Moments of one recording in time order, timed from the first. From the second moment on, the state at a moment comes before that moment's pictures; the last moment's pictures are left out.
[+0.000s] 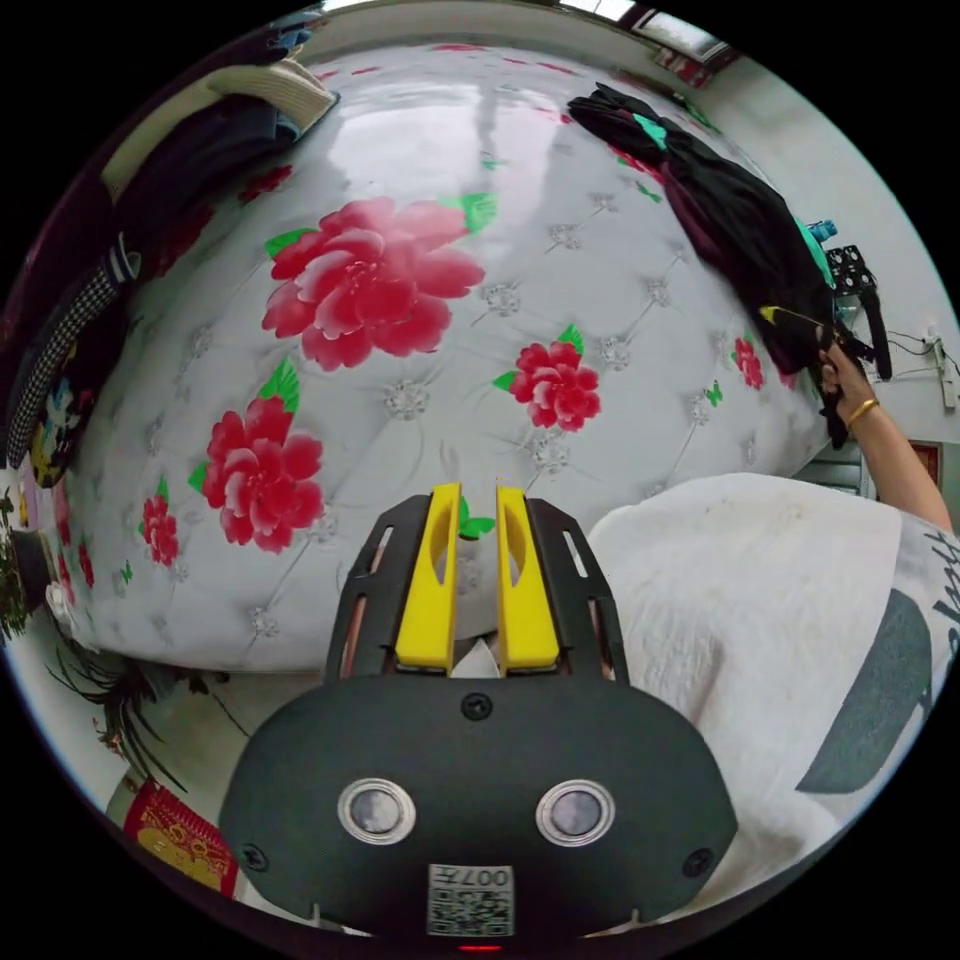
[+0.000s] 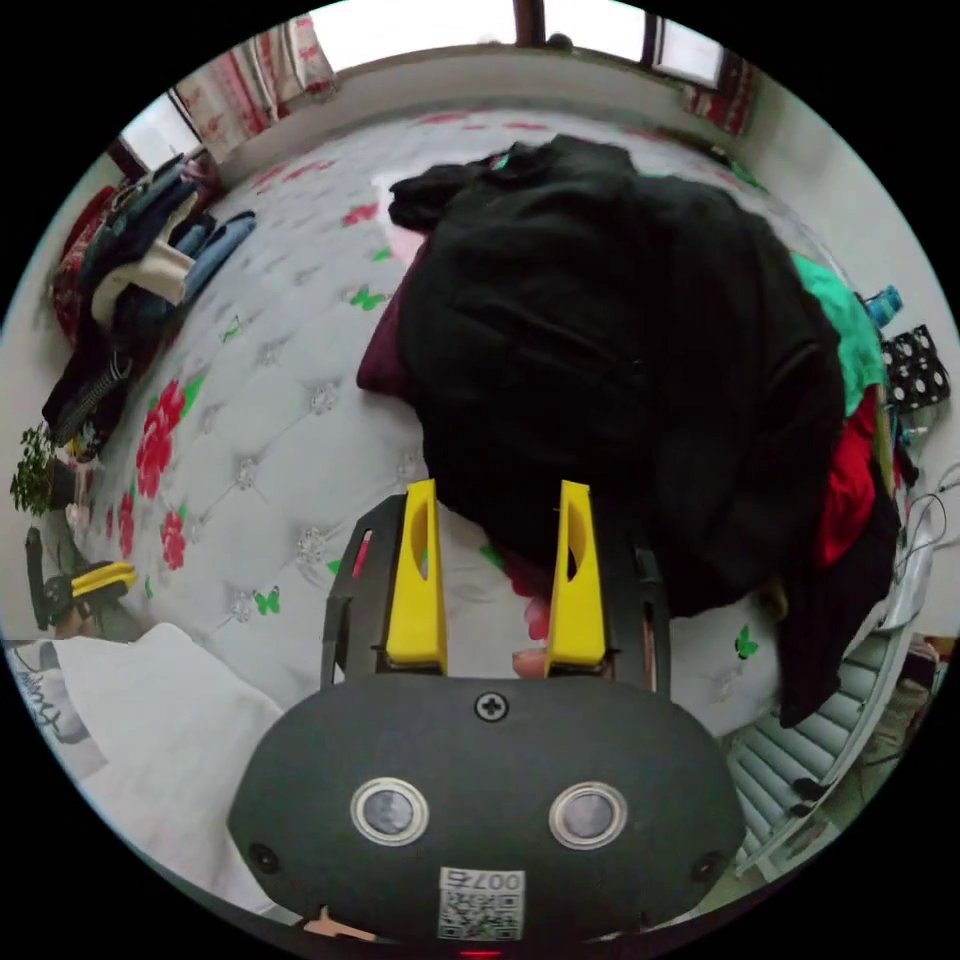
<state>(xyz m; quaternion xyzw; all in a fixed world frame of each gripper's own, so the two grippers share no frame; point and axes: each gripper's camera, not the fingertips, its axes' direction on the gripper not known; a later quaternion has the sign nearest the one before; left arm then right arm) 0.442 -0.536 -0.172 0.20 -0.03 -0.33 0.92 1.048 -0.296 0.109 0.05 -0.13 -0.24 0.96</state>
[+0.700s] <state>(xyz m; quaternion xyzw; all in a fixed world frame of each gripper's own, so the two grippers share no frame) 0.545 -0.422 -0.212 0.43 -0.02 -0.29 0.86 1.056 -0.148 -0.130 0.14 -0.54 -0.48 0.68</state>
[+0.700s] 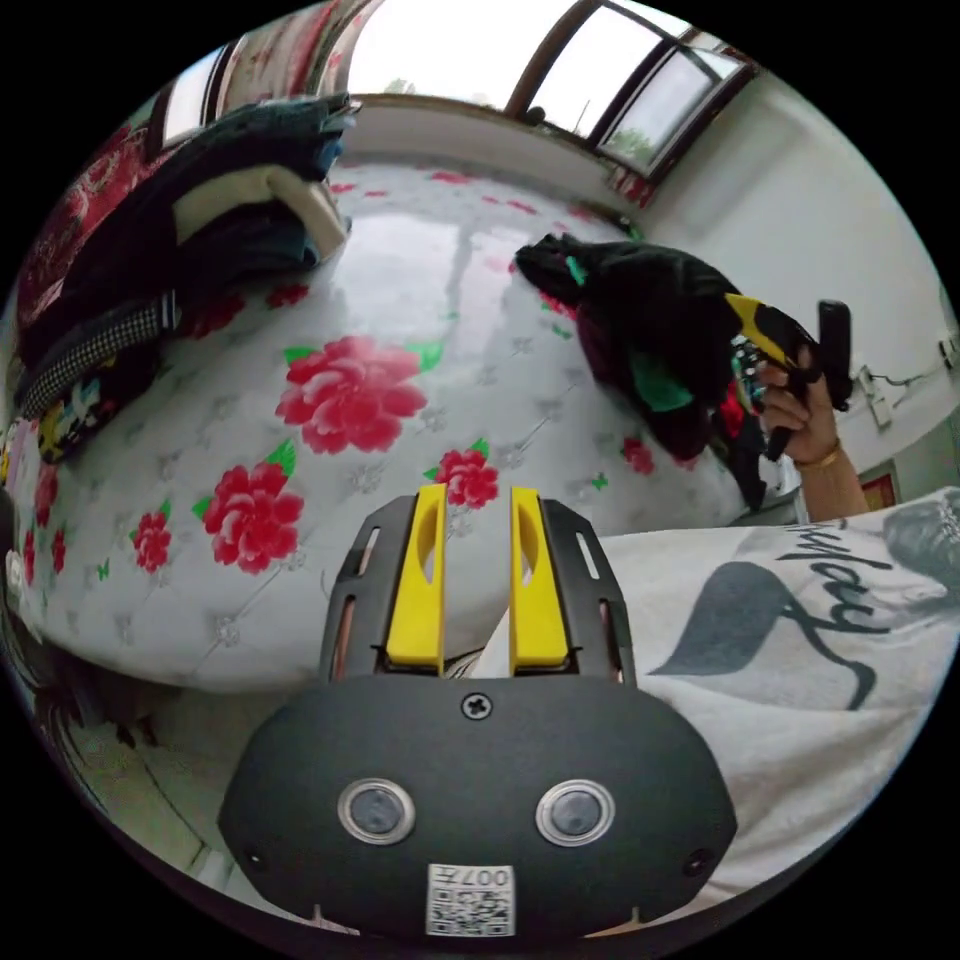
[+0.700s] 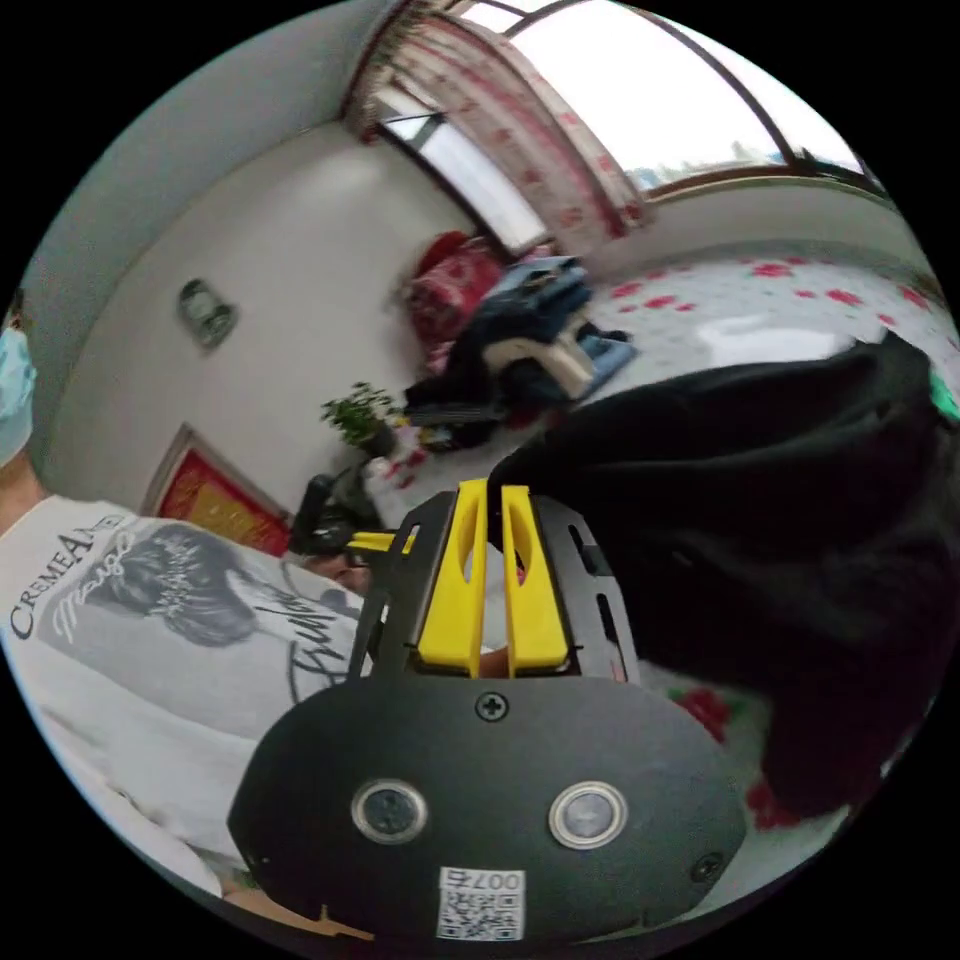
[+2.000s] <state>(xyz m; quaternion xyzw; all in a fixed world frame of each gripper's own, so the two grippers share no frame) 0.291 -0.355 -0.155 0.20 -0.11 -0.54 0.81 0.954 -0.309 0.004 0.08 -0.37 -0.26 0.89</state>
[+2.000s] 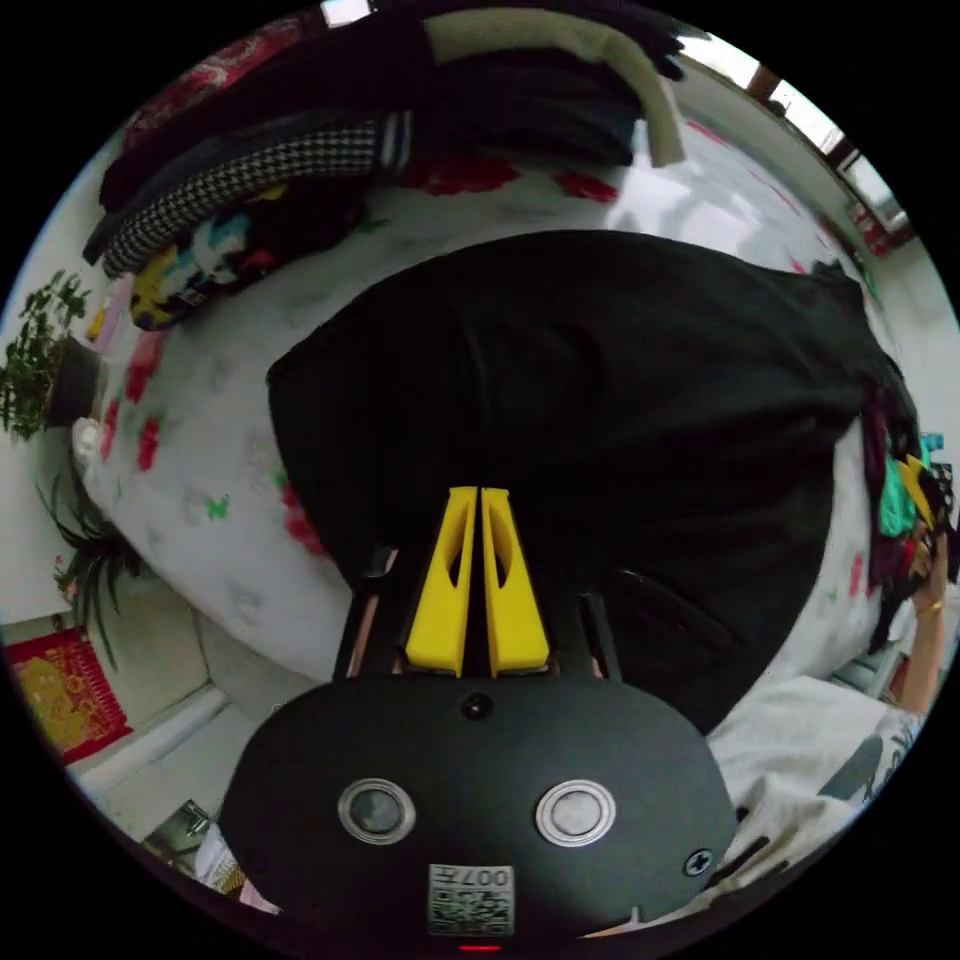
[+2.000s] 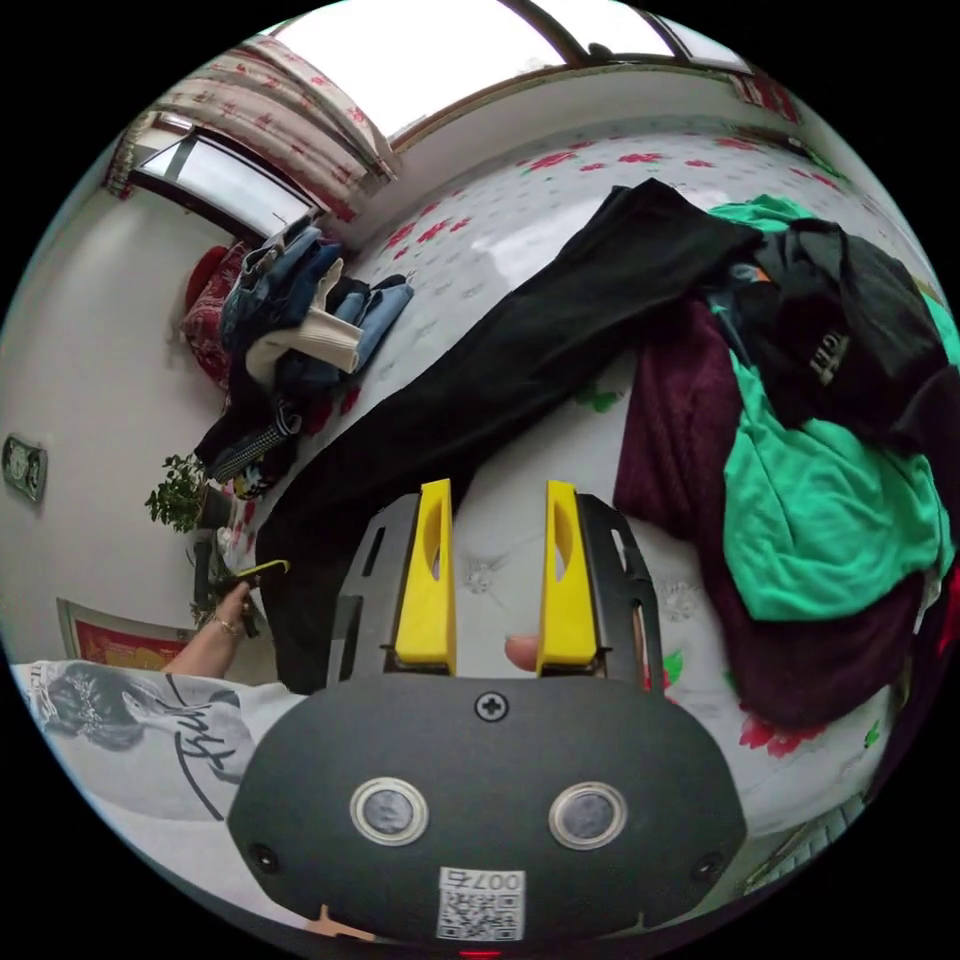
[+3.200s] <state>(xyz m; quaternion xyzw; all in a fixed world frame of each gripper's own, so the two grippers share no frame) 0.350 -0.437 -0.155 0.19 -0.04 -0.50 0.84 0.713 -0.366 -0.170 0.46 -0.16 -0.49 0.72</state>
